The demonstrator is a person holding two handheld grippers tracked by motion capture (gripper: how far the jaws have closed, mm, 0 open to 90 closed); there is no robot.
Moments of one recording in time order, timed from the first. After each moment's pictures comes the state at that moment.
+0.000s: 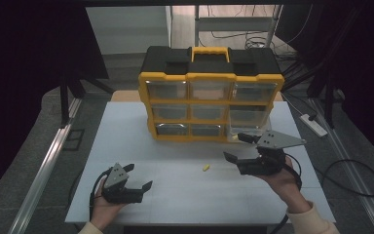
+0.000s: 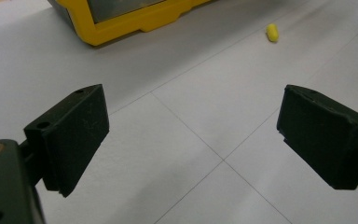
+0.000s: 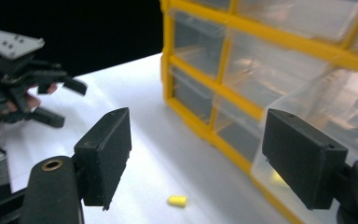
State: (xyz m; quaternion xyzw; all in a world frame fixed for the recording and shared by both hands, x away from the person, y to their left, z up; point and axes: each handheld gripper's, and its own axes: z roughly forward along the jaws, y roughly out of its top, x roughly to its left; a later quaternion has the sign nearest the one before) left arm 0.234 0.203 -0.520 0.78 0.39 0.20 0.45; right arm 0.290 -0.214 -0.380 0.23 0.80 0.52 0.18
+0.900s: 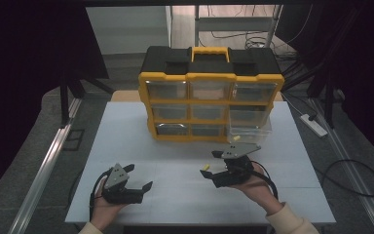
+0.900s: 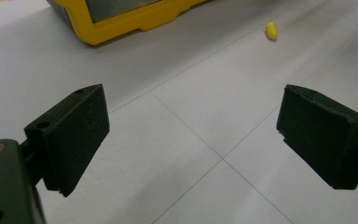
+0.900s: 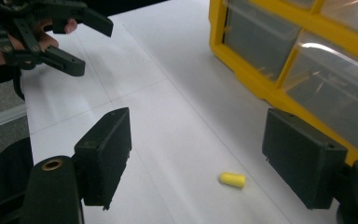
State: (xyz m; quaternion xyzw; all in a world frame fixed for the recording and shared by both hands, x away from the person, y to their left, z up) left arm 0.233 0.202 -0.520 0.78 0.39 0.20 0.45; right arm 0.299 -0.159 -0.439 0.21 0.86 0.46 0.11
